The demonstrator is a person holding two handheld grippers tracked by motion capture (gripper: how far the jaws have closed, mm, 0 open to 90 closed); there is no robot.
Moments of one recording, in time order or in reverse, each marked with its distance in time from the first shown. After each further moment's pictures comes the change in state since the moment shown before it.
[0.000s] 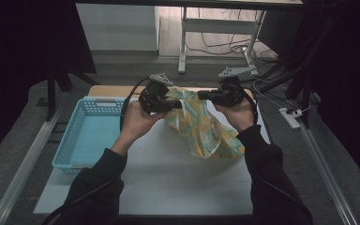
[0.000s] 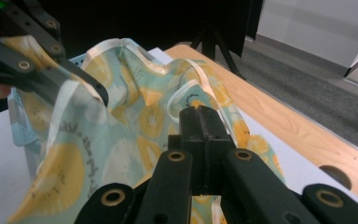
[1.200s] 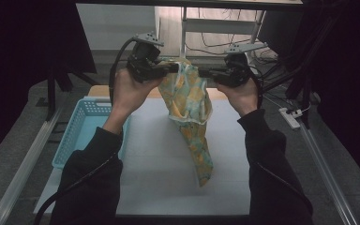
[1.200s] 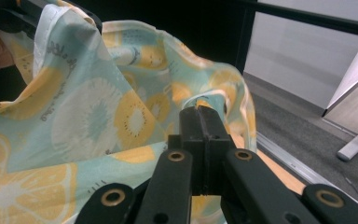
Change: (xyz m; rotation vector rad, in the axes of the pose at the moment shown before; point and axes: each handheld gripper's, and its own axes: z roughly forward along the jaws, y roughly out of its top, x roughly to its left) left arm -0.004 0.065 -0.067 -0.158 0.108 0.024; right arm 0.009 0.059 -0.028 -0.122 -0.035 -0.054
